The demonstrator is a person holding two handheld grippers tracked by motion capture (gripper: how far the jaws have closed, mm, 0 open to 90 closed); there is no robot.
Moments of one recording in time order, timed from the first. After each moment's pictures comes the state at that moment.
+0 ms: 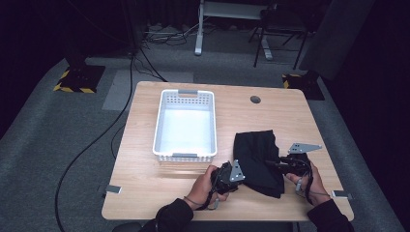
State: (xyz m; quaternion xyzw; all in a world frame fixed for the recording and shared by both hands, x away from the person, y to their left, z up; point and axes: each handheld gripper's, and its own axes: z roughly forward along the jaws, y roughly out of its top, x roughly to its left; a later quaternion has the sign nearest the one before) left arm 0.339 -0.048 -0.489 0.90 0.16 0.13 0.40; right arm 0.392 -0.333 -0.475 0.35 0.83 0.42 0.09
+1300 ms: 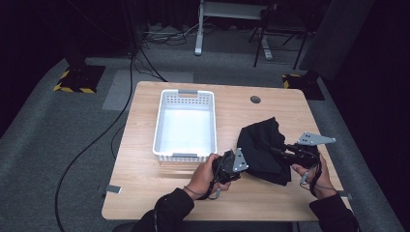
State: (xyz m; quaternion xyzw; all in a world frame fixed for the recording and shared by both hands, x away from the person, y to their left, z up) left arm 0.350 -0.046 -0.437 0.89 0.15 0.17 0.40; right arm 0.389 -0.330 -0.419 0.33 0.81 0.46 0.15
